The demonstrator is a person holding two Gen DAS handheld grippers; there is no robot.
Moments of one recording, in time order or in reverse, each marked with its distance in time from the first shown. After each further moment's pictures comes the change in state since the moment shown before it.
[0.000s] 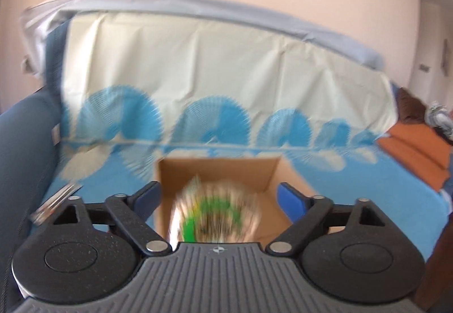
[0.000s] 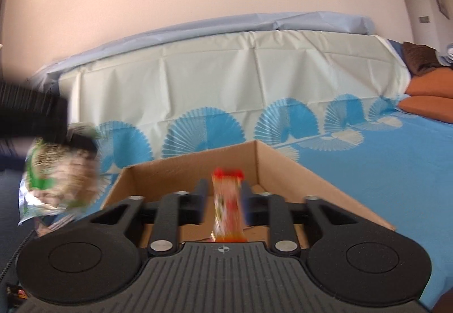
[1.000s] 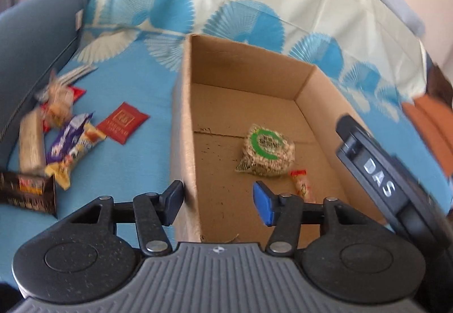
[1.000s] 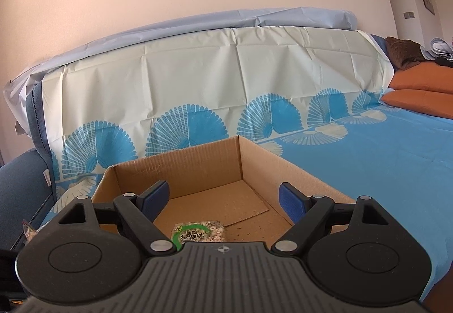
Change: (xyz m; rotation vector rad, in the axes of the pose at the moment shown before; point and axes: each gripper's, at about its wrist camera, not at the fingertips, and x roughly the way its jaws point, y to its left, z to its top) left arm 0.019 0.024 -0.099 -0.159 0.340 0.111; right arm -0.001 -0.001 -0.001 0.012 0.011 -0.027
